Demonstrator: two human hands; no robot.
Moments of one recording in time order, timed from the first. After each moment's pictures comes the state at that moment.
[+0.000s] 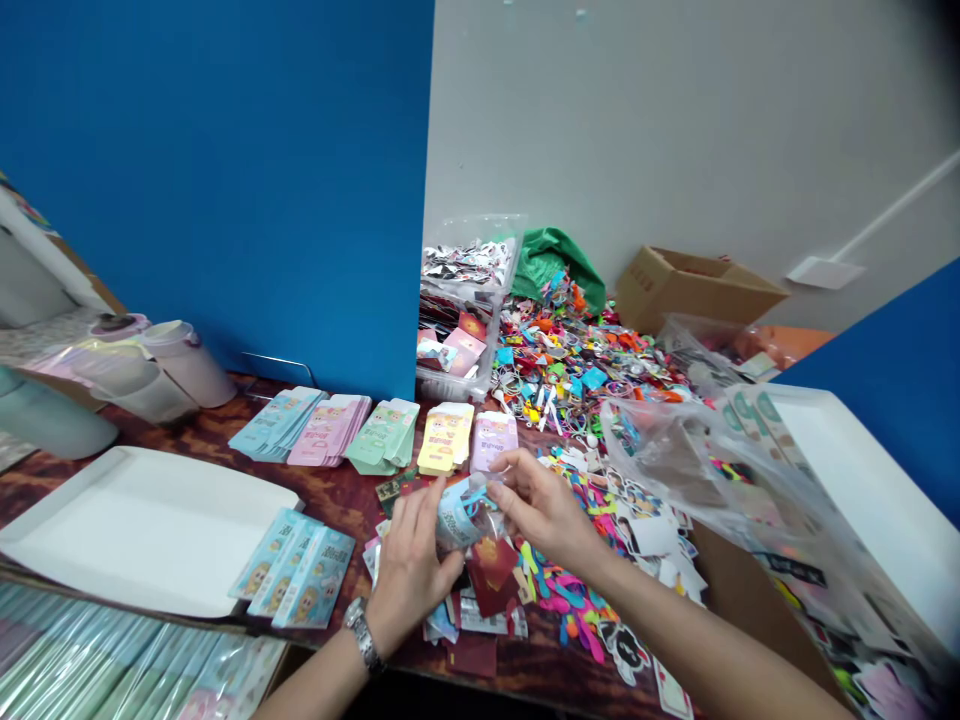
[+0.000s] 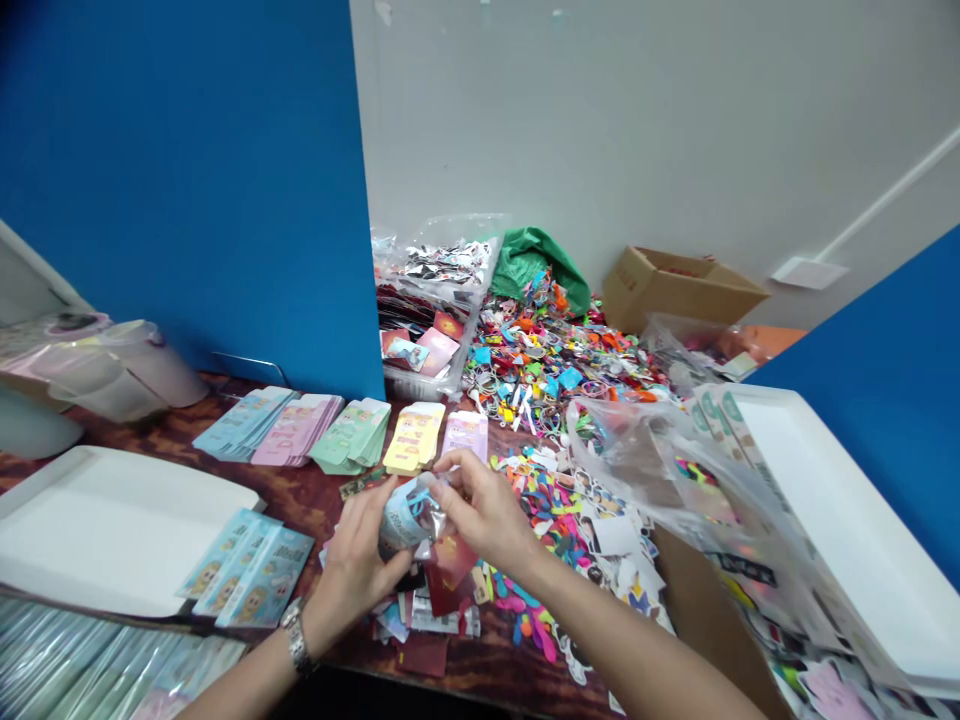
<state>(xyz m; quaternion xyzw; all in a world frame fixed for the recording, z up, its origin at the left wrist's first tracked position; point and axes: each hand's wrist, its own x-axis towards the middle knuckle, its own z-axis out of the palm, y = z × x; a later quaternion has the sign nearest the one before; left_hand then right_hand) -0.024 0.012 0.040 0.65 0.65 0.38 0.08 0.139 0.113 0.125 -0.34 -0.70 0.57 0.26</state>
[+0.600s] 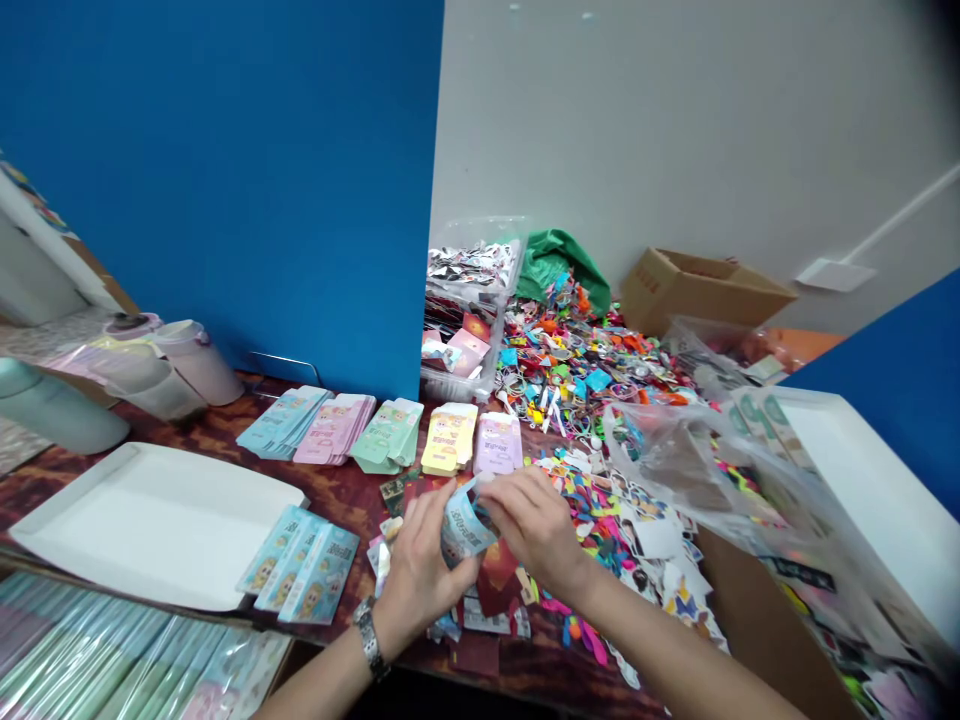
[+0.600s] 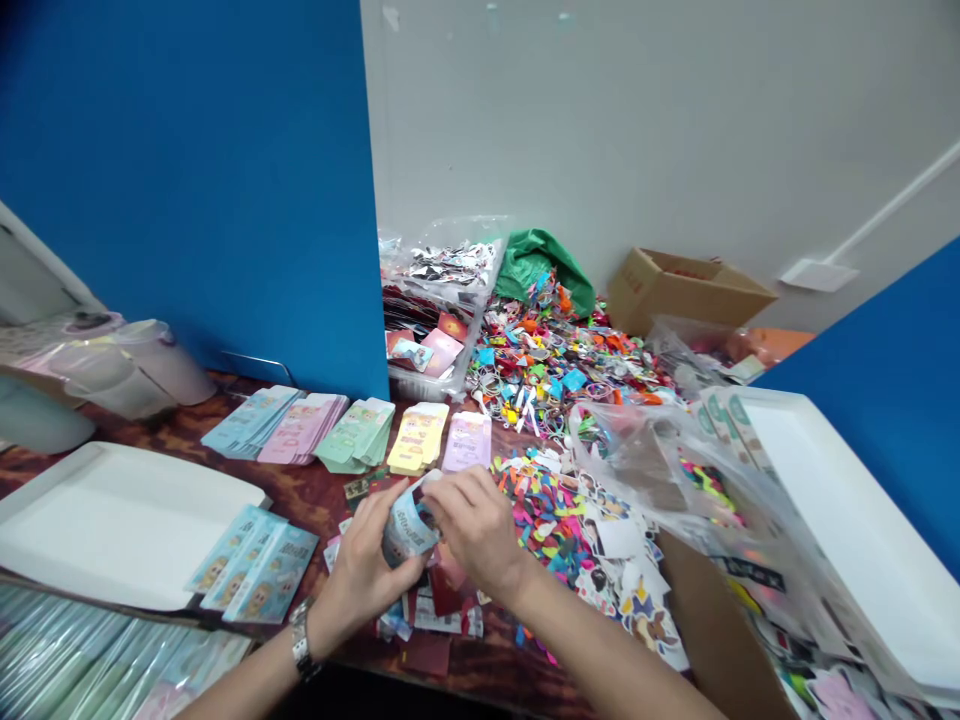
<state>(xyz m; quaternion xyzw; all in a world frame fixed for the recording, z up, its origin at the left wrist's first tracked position) -0.016 0.012 0.047 0.64 0.63 0.42 0.10 0.135 0.099 0.102 -0.20 -0.90 0.07 0.38</state>
